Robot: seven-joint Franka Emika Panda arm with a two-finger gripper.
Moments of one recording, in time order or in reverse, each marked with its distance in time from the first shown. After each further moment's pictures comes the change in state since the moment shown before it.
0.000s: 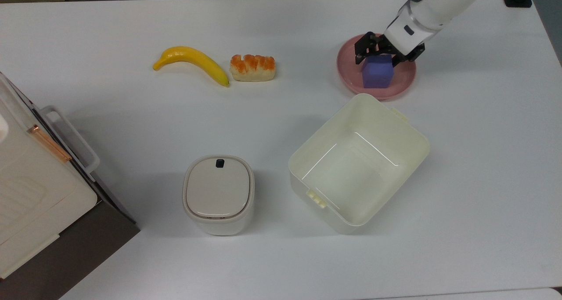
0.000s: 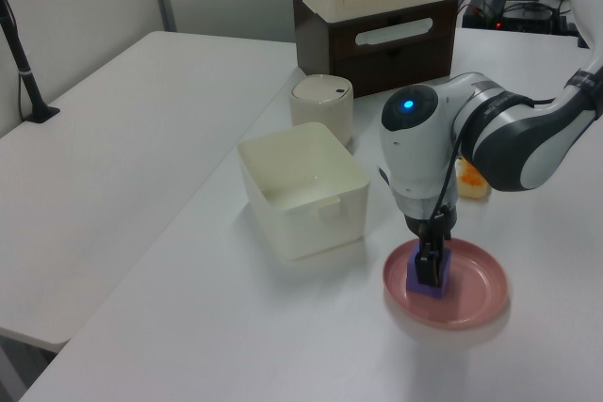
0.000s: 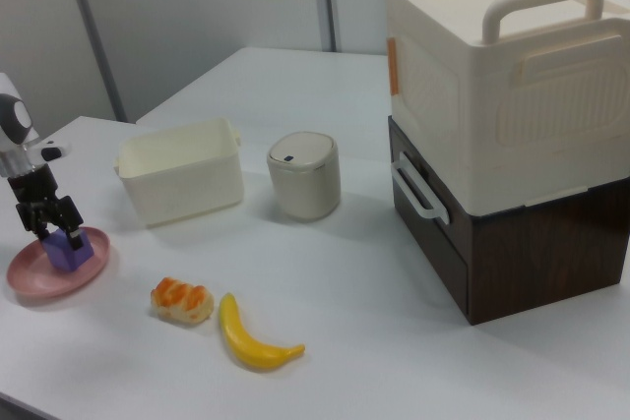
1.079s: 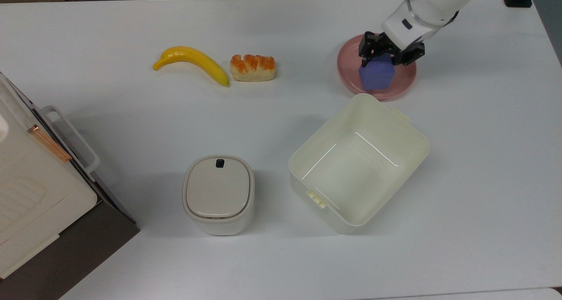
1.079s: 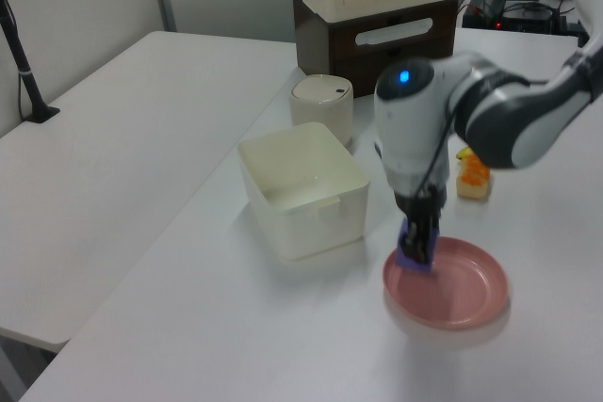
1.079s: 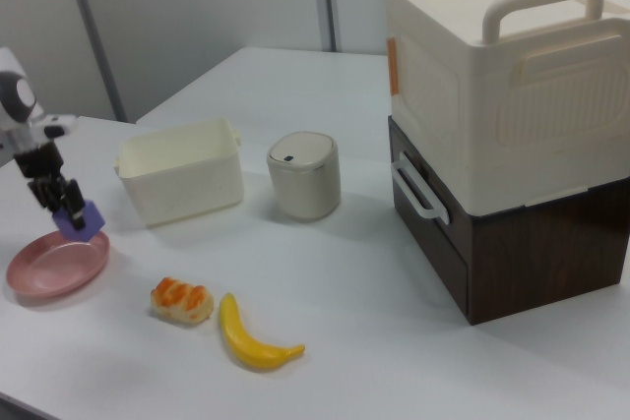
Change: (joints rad) arm -0.033 -0.039 0.003 0.043 0.011 0.000 0.072
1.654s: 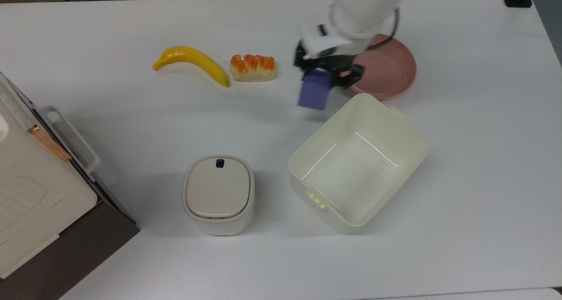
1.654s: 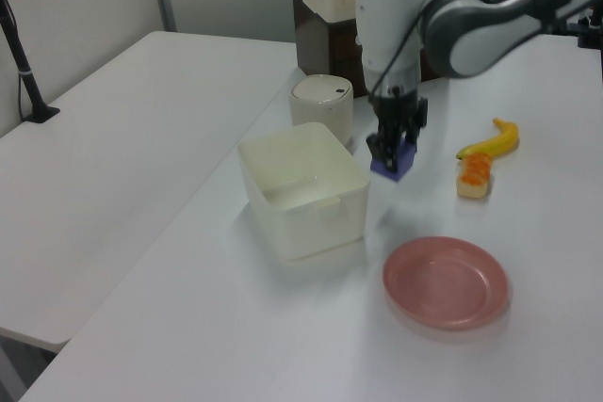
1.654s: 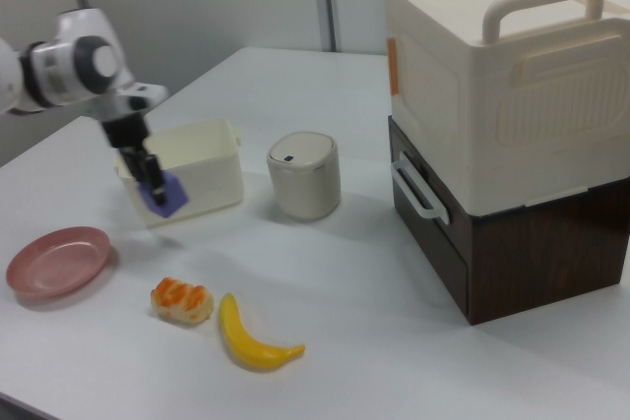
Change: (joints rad) arm -0.271 -0.045 -0.018 0.062 0.010 -0.039 0.001
